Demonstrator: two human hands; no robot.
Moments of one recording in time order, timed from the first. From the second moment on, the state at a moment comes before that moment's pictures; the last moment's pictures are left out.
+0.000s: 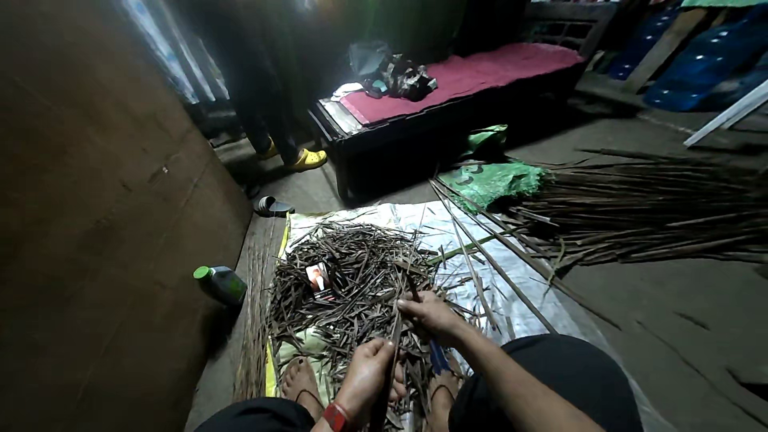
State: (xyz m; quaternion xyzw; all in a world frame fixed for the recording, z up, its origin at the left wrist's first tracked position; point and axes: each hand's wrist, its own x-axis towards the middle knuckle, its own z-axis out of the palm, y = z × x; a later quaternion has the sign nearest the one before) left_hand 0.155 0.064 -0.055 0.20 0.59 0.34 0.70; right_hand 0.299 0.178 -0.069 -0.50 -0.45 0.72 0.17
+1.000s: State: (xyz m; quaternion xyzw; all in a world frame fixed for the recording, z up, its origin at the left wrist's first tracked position) left_hand 0.155 0.057 -0.046 0.17 0.56 0.36 0.73; right_hand 0.298 0.194 -0.081 -0.59 -0.77 0.25 0.00
